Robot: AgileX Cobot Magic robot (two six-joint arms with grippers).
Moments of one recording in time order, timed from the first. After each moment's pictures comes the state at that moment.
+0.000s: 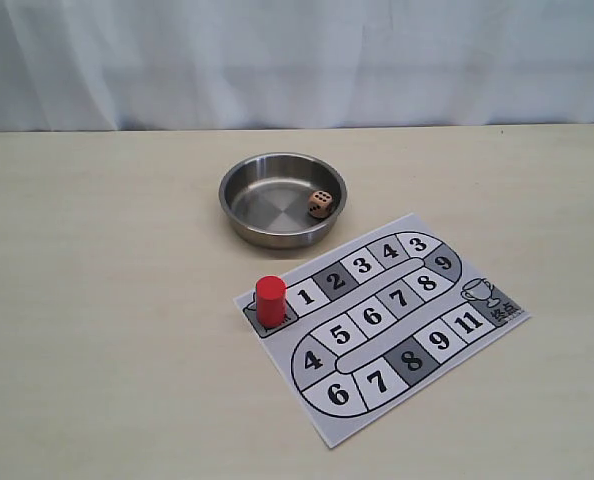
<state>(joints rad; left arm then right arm) 0.02 0.00 0.00 0.04 0.24 -0.06 0.09 0.00 0.00 0.01 -0.07 -0.06</state>
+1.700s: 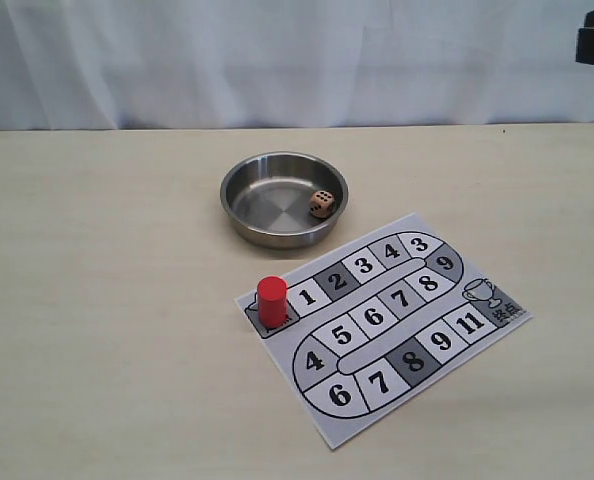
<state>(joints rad) 0.02 0.00 0.00 0.04 0.24 -0.06 0.09 1.12 -0.97 0.03 0.30 -0.12</state>
